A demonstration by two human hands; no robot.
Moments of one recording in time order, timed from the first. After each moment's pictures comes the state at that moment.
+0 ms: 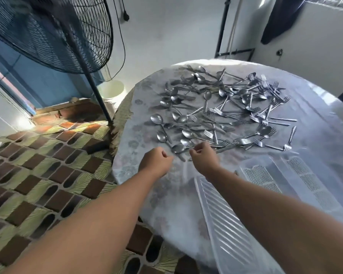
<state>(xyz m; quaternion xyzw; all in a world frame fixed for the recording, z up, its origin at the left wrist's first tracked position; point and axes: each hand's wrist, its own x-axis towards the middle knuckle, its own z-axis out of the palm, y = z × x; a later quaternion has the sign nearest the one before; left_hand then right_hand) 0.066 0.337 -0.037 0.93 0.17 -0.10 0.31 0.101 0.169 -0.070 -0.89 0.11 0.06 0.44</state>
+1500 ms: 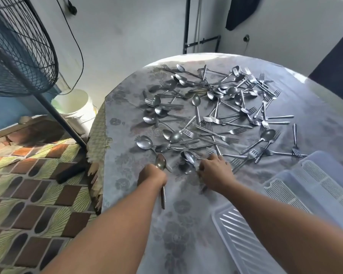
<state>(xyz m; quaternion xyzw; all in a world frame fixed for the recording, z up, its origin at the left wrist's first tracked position) 0.221 0.366 -0.103 0.91 0.23 -0.24 0.26 0.192 0.161 -0.114 -0.99 0.03 0.13 0.09</state>
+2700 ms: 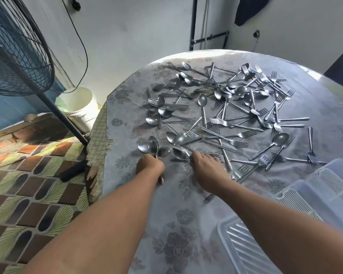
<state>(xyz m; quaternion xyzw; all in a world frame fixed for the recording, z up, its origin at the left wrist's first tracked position) 0.272 0.370 -0.101 0.89 0.29 -0.19 0.30 0.224 0.188 -0.116 -0.98 -0.06 0.06 0.15</state>
